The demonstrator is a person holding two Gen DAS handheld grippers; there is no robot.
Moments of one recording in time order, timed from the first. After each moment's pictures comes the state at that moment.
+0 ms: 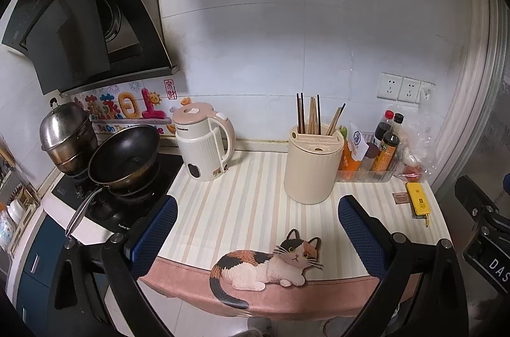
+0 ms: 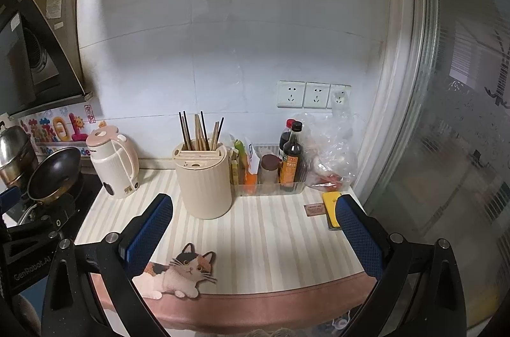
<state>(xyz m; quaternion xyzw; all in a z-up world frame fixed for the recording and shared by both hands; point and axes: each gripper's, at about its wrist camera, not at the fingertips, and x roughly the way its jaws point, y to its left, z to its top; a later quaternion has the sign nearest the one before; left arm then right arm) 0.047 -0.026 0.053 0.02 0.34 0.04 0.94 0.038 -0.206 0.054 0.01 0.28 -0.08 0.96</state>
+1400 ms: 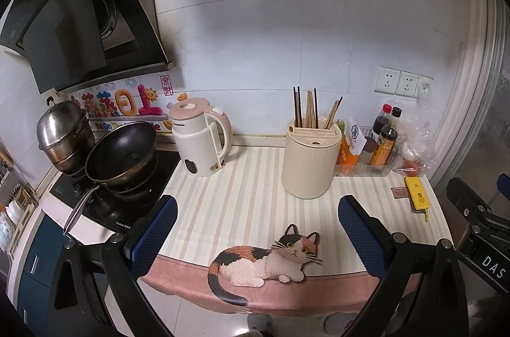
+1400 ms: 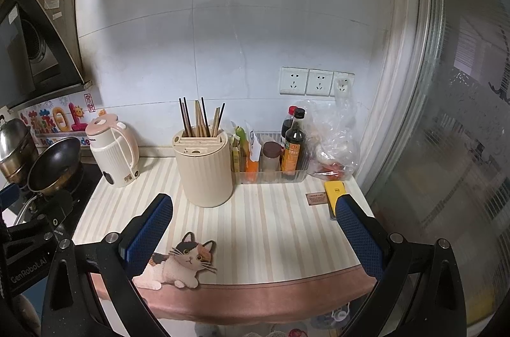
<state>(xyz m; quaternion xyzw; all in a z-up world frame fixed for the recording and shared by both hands) 0.046 -0.026 0.045 0.02 0.35 0.03 0.94 0.042 -0.206 0.043 0.01 0.31 -0.08 0.95</state>
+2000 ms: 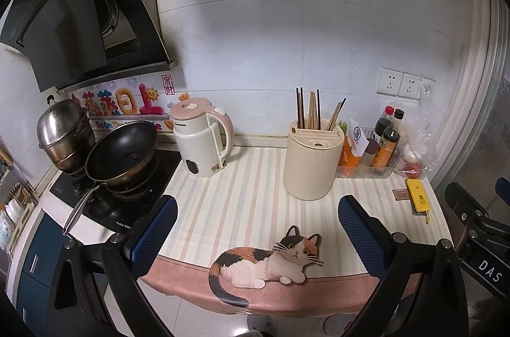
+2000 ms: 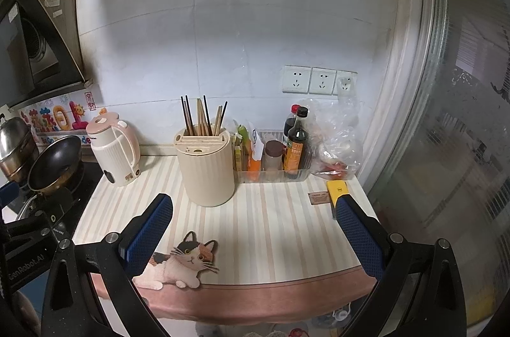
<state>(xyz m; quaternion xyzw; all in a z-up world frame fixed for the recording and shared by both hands) 0.049 -0.024 0.045 0.02 0.35 0.03 0.94 0.045 -0.203 0.039 0.02 0.31 -0.08 0.95</state>
